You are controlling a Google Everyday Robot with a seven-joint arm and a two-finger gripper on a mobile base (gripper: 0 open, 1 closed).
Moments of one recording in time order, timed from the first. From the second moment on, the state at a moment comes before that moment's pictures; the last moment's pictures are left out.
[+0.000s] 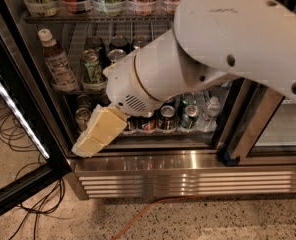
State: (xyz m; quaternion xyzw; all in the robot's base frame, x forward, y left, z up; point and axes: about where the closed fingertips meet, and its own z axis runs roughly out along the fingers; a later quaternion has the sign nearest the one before) arm 0.422 0.097 0.935 -0.60 0.67 0.23 0.36
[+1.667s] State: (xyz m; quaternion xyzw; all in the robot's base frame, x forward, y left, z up) arm 0.476 0.175 0.933 -0.60 0.63 0.24 0.44
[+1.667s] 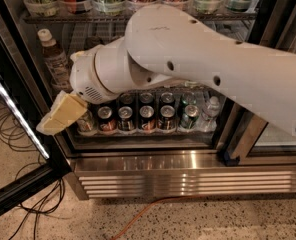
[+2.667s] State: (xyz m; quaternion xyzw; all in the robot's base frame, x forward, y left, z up) arm 0.486 0.215 0.913 -0.54 0.65 0.24 0.48
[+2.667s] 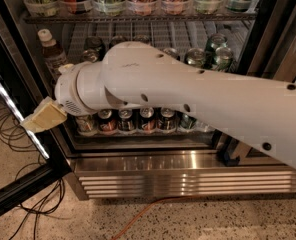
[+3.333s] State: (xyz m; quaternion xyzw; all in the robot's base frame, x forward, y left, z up) arm 0.504 0.220 0.916 -0.51 0.66 0.22 0.51
